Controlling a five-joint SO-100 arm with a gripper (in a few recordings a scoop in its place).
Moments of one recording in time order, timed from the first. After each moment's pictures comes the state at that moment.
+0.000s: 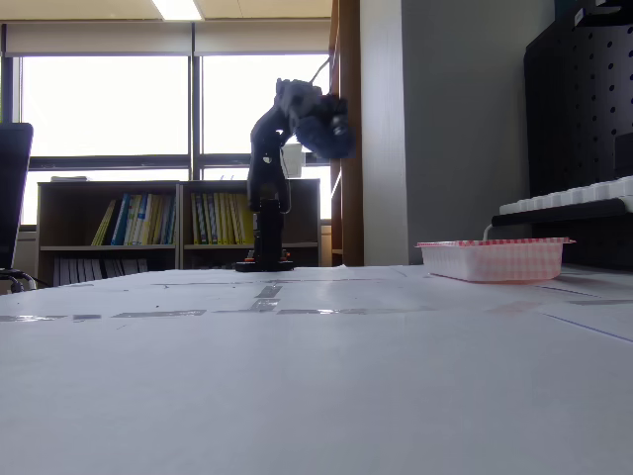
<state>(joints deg) -11.7 53.4 47.1 48.3 -7.6</state>
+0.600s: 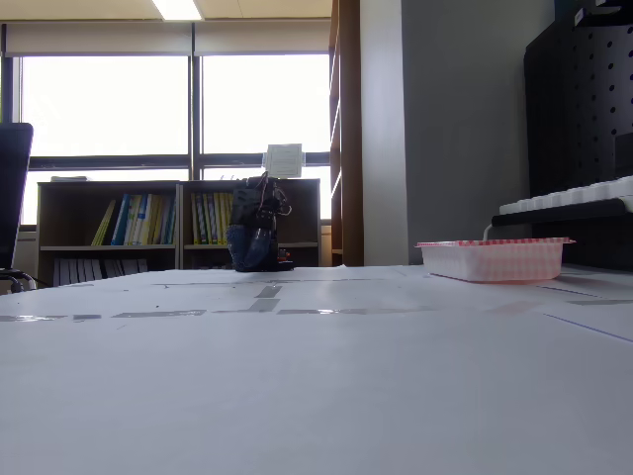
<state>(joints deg) -1.0 -7.3 0.2 66.3 5.3</state>
